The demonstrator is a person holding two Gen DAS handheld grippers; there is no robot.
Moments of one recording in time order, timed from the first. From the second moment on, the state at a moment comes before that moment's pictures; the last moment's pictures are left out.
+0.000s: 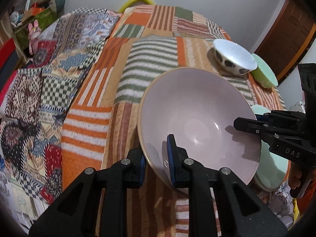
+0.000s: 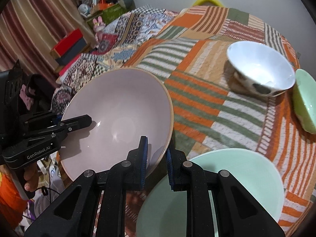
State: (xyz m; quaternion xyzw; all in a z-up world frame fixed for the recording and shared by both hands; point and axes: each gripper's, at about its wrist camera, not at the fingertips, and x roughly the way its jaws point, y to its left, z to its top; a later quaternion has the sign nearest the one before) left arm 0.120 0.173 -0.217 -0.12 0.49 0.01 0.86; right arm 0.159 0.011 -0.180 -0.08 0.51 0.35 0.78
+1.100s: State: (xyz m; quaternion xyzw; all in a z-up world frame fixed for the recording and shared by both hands) left arm 0.104 0.167 -0.164 -0.08 0.43 0.05 0.90; right arm 0.158 -0.028 -0.135 -0.07 0.46 0.34 0.82
